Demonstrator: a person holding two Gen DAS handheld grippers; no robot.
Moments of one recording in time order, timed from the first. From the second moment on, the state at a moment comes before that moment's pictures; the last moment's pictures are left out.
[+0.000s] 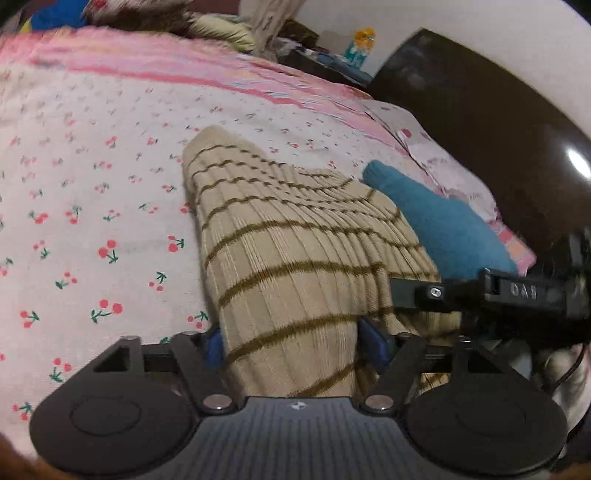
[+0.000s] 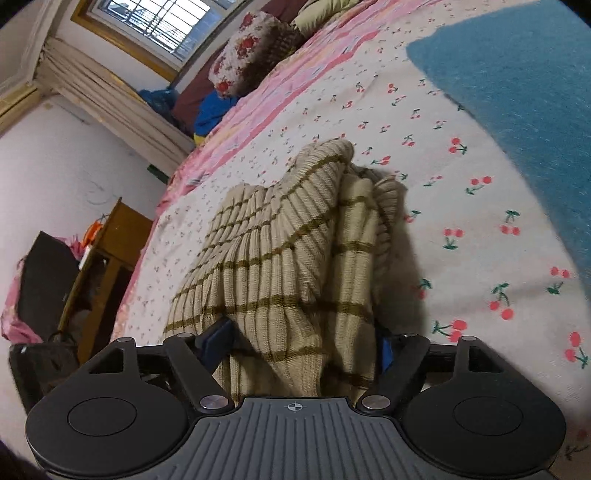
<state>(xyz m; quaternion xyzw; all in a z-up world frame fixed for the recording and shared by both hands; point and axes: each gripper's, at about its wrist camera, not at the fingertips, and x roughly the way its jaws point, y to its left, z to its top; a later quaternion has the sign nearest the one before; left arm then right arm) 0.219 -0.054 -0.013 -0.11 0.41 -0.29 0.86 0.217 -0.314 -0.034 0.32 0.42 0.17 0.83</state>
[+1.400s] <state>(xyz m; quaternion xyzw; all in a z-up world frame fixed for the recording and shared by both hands) 0.074 -0.045 0.029 0.08 0.39 -0.14 0.91 0.109 -0.250 0.043 0.05 0.37 0.09 0.92</state>
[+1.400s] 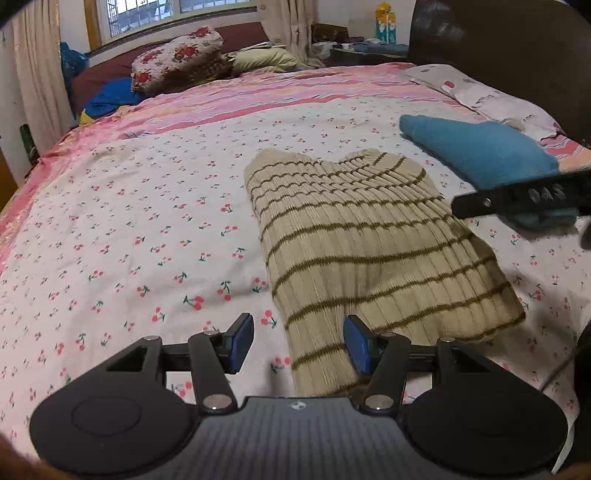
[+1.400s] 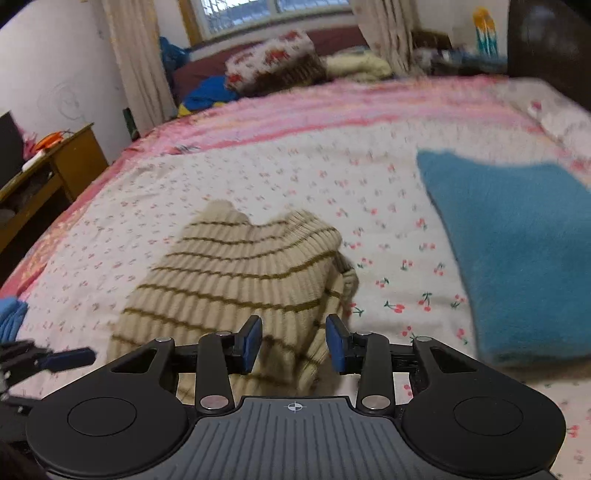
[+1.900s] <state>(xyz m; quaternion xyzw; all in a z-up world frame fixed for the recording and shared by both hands) 0.041 -0.050 0.030 0.08 0.39 -0.10 0.91 0.056 -0.236 0.024 0.03 0.40 0.07 0.91</state>
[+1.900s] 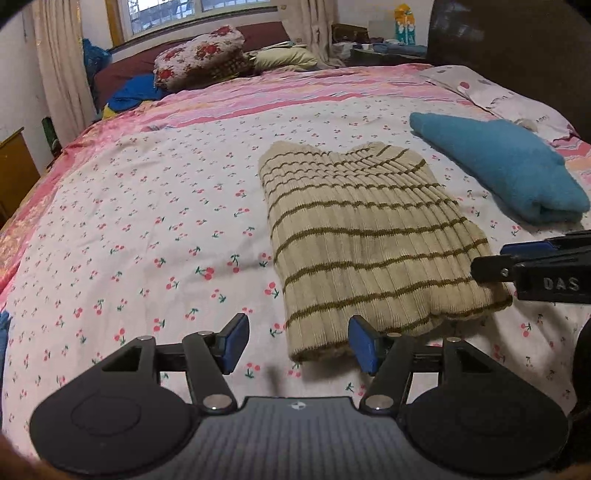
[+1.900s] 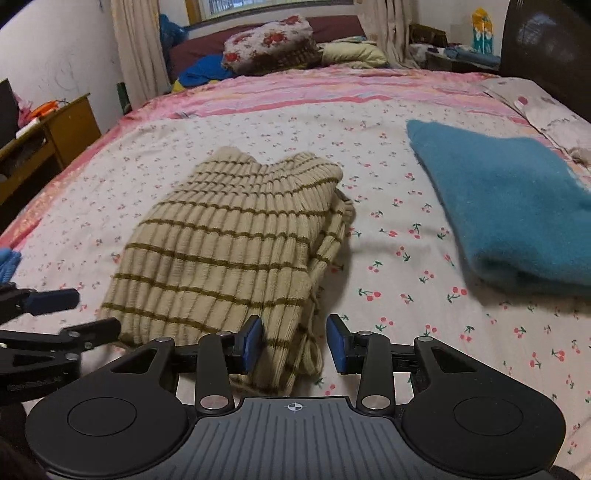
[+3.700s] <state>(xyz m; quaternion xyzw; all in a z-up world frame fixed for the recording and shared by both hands) -0.001 -0.059 0.010 0.06 0.39 -0.05 0.92 -0.009 -0.206 -0.001 0.05 0.42 0.08 0.90</state>
